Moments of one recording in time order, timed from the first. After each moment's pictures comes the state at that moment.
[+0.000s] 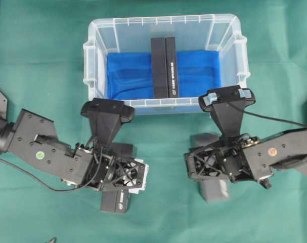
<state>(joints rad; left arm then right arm) -0.35 0.11 0.23 0.08 1.03 -1.84 0.33 0.03 0.28 -0.13 1.17 1.95</state>
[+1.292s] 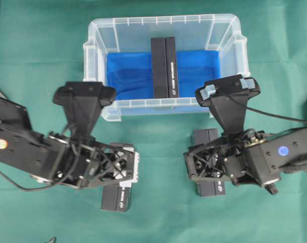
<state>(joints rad) -0.35 -0.01 0.06 0.08 1.30 -1.90 0.34 0.02 0.05 -0.14 1.44 1.87</state>
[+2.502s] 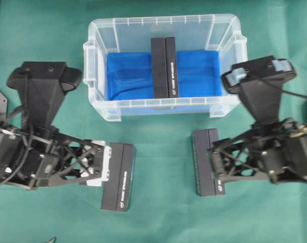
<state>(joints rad) -0.39 -0.11 -0.04 0.09 1.54 -1.91 0.37 -0.09 -0.02 -0.13 1.63 1.84</state>
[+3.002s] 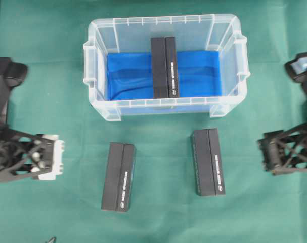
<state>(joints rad) -0.47 -0.29 0.15 0.09 1.58 -2.03 0.43 -0.32 0.18 -0.13 1.64 1.97</state>
